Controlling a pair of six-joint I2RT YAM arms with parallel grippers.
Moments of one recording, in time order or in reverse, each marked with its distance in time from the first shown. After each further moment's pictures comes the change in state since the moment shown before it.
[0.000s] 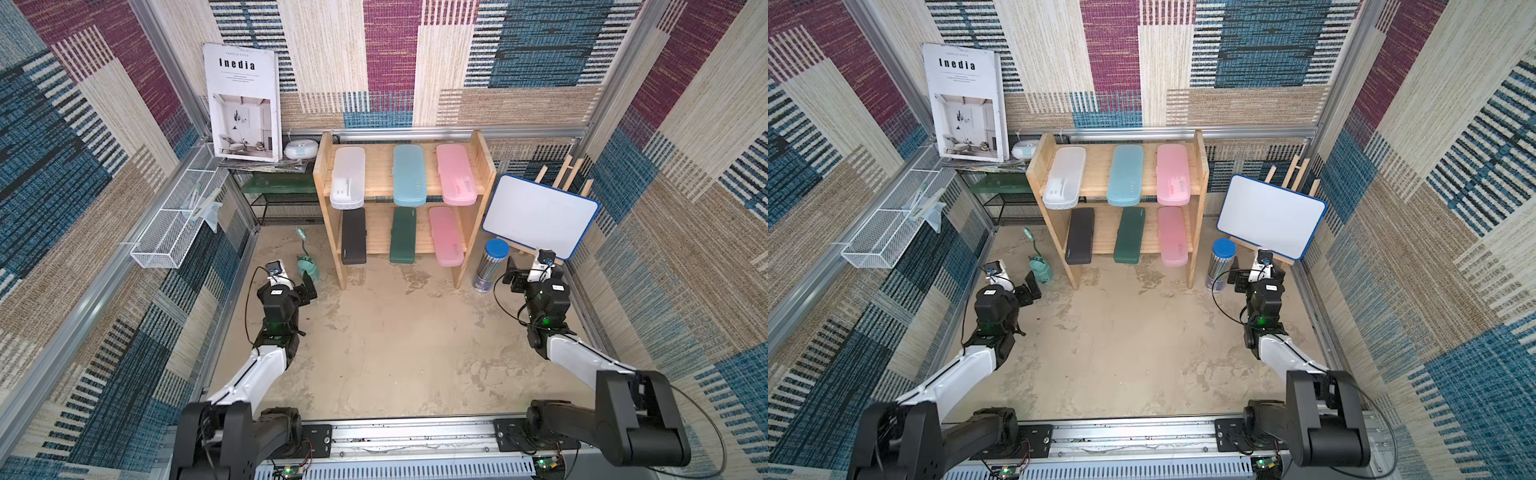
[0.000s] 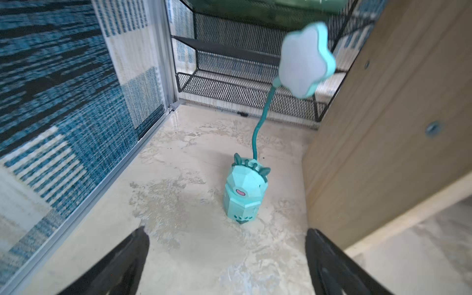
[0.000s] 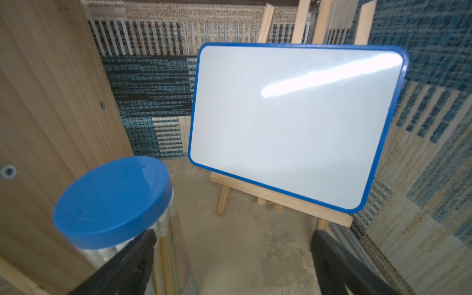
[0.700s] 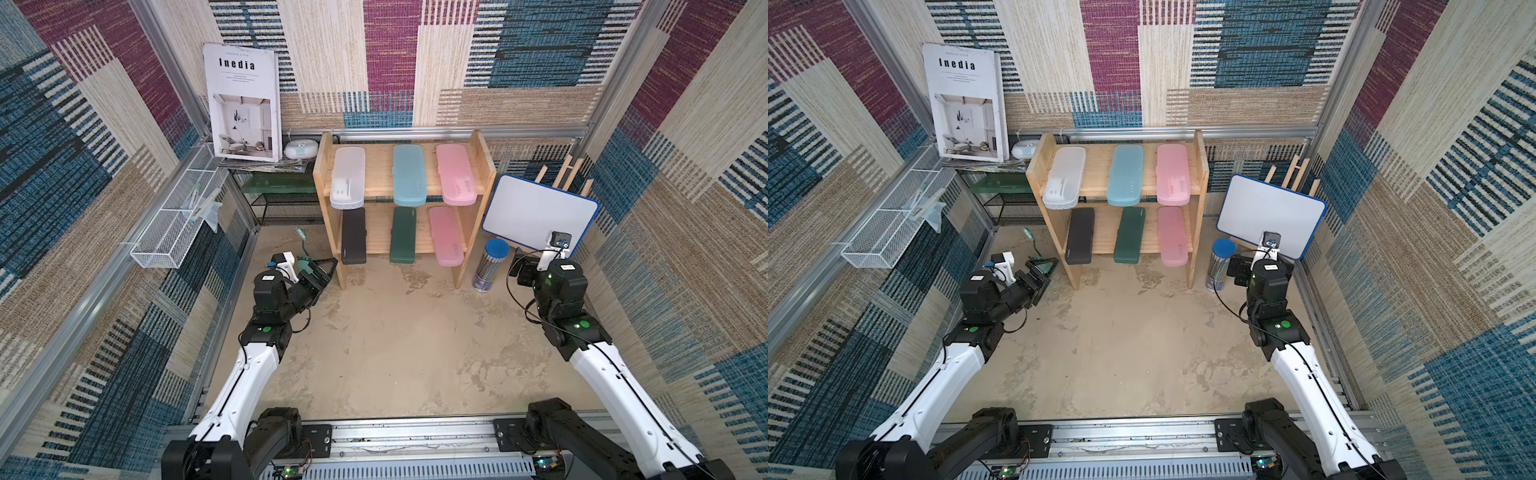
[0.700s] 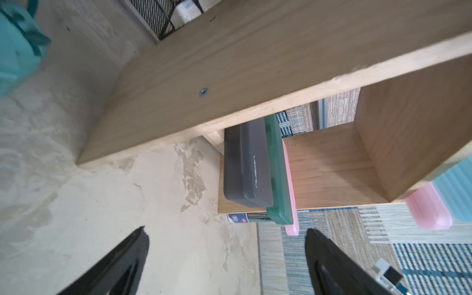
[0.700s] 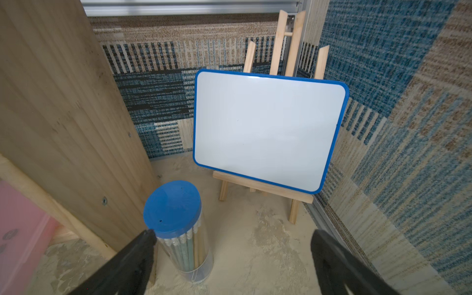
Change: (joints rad) left arm -0.010 -0.044 0.205 -0.288 0.741 -0.850; right arm 0.184 -0.278 0.351 -0.797 0.251 0.087
